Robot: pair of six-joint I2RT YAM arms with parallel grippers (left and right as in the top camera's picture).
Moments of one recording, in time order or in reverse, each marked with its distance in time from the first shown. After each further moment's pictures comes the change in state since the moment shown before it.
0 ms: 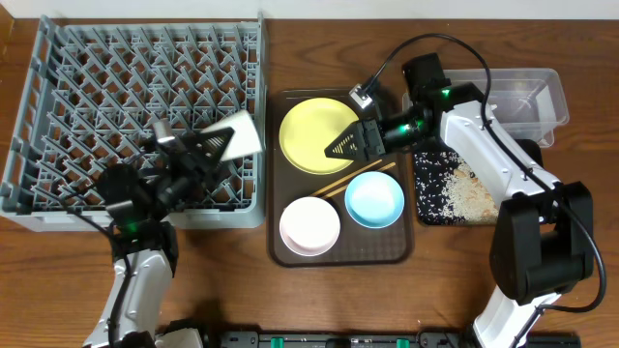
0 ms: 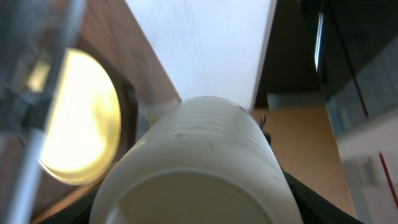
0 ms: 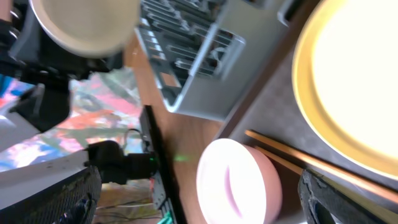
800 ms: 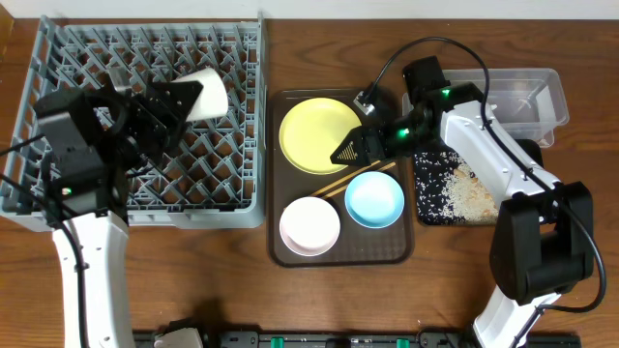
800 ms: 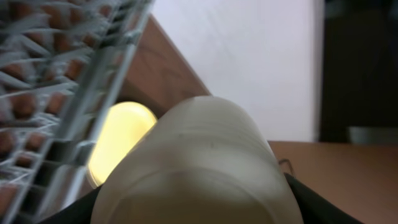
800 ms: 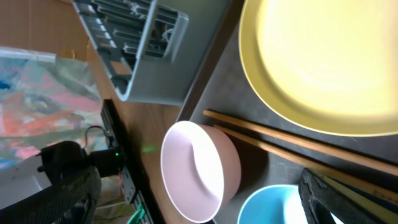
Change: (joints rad) left arm 0.031 0.000 0.687 -1.162 -0.216 0.506; right arm 0.000 0.000 0.000 -0.058 0.176 -0.007
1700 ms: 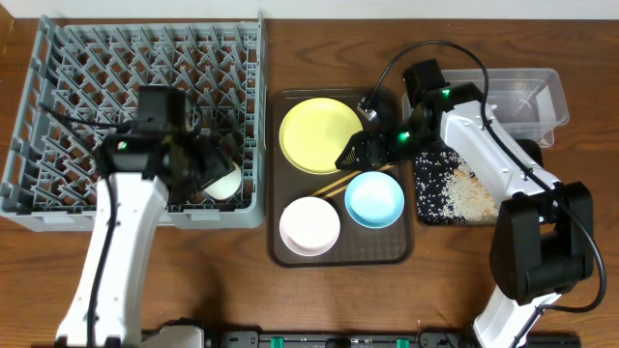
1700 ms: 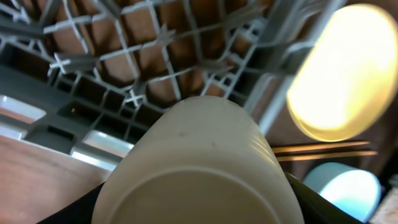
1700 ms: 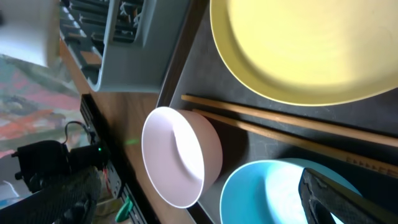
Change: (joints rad) left arm -0.322 0.174 0.135 -0.656 -0.678 0.261; right arm 0.000 0.000 0.000 -0.055 0.089 -0.004
